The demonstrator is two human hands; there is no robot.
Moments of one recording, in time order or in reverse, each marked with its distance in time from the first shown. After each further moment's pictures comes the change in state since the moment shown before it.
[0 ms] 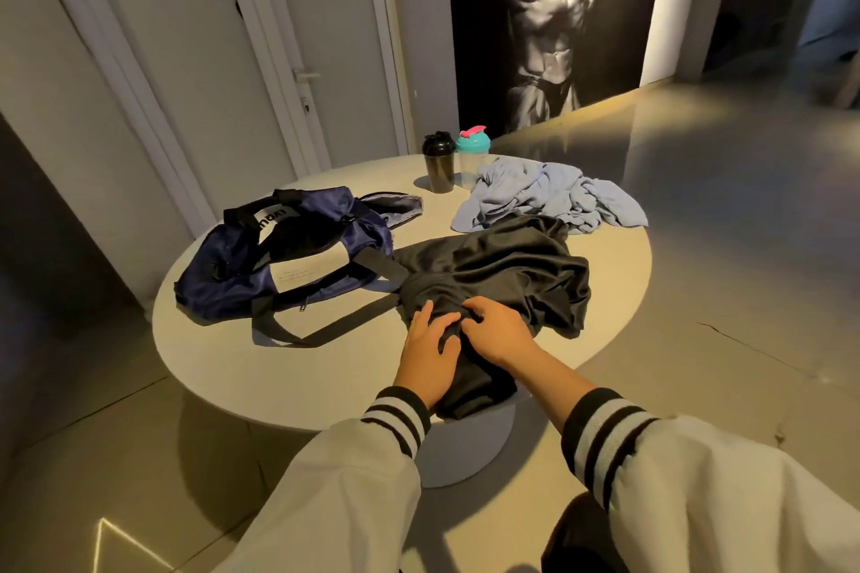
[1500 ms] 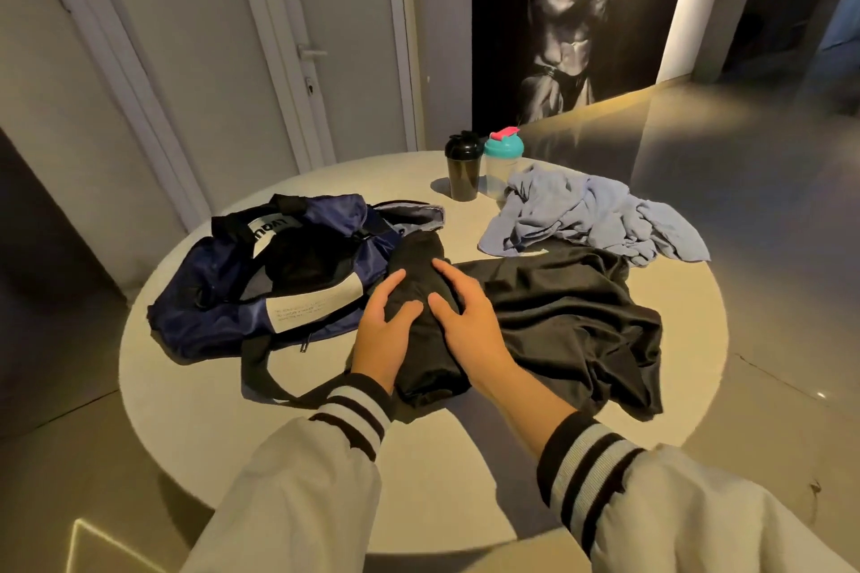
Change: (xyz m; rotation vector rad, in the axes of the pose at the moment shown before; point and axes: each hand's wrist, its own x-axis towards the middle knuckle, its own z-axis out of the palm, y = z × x) left_hand 0.103 -0.025 -0.089 -0.673 0.220 -0.174; right_hand 0.099 -0.071 0.045 0.652 0.146 -0.219
